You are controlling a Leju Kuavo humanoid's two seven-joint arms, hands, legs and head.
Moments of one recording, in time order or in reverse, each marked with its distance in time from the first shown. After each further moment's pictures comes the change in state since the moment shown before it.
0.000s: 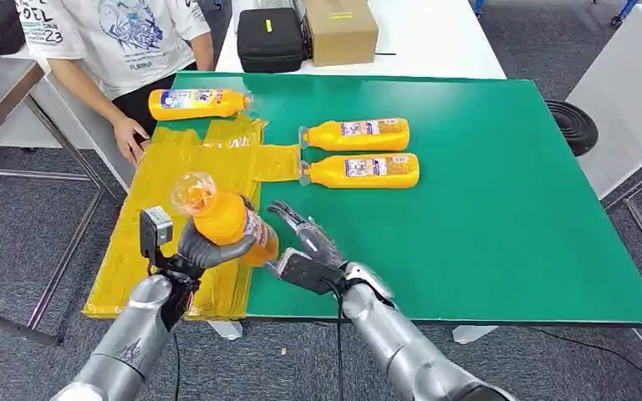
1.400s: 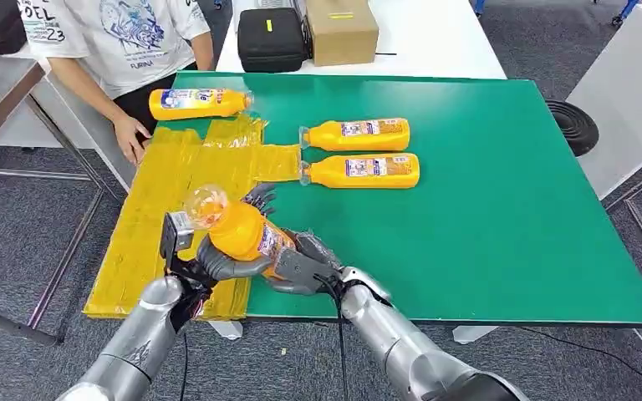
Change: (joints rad) left arm 0.006 -0.023 -0.062 0.001 -0.005 -0.182 0.039; right arm -0.077 0.026 -0.014 0.206 0.048 0.076 0.088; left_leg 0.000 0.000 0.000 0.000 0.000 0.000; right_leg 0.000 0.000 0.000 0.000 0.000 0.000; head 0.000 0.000
